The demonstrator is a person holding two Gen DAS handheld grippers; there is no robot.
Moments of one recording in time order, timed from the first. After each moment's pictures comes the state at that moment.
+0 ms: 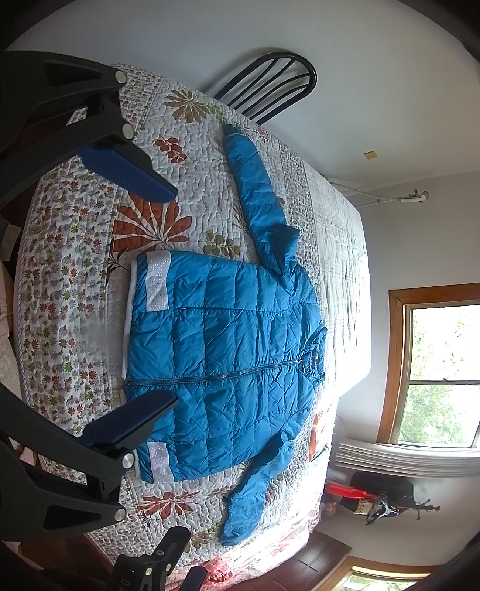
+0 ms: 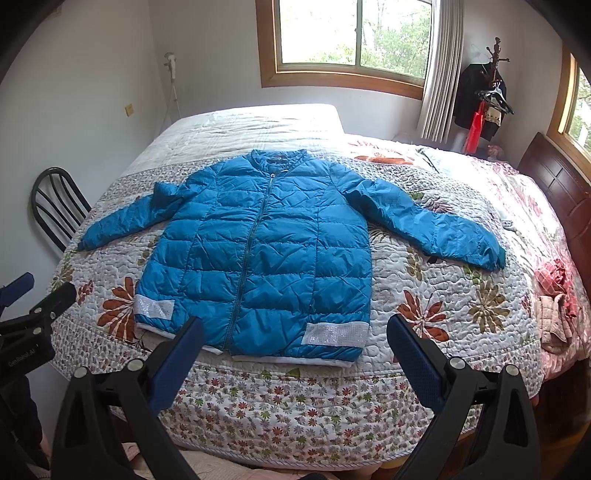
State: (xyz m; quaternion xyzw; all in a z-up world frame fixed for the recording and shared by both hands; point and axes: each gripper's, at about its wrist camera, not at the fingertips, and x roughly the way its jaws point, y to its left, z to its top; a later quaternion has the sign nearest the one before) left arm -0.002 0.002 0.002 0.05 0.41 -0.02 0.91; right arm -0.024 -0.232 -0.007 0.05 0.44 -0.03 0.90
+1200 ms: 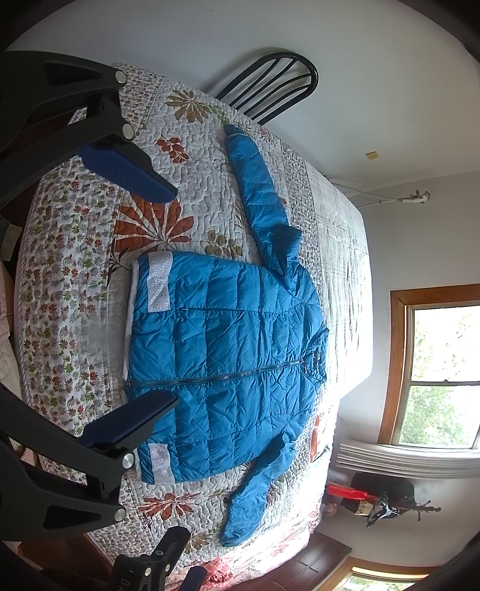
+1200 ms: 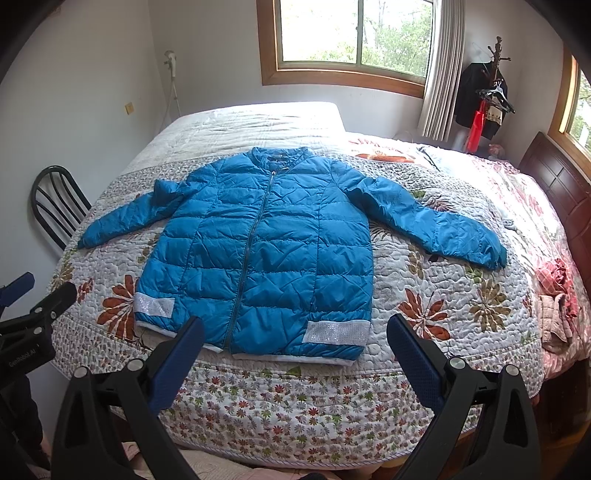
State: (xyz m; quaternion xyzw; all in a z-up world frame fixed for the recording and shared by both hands) left arm 0.003 0.003 0.005 0.05 0.41 -0.02 0.91; right arm -0.023 -0.232 -0.008 0.05 0.44 -0.03 0.90
